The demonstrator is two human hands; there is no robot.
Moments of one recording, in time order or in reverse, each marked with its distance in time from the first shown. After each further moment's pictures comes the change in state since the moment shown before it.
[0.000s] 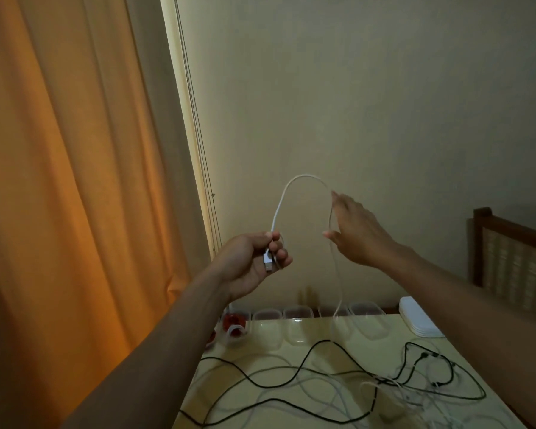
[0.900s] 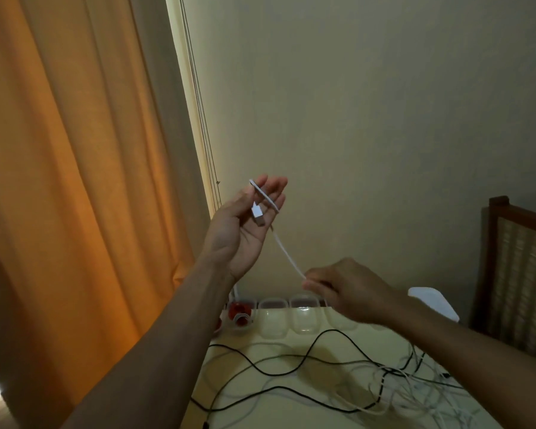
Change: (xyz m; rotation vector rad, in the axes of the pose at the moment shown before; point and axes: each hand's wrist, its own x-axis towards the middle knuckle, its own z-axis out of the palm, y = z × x) left_hand -0.003 0.016 0.002 -0.370 -0.113 0.398; right_hand -0.078 -0.036 0.035 0.264 -0.172 -0.353
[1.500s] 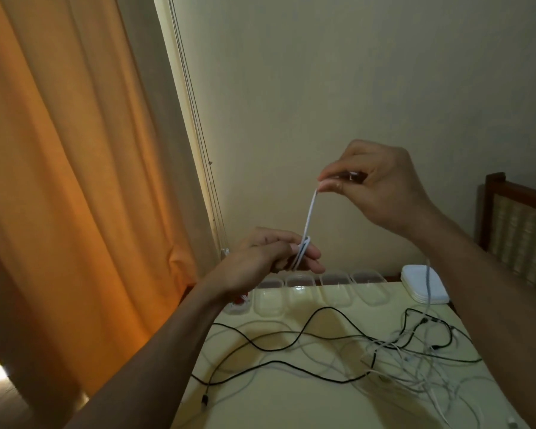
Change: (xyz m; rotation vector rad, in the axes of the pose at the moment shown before) left_hand -0.044 -0.035 -0.024 0.992 -0.413 -0.210; right_hand 0.021 -0.004 -0.099 0.123 0.631 -0.237
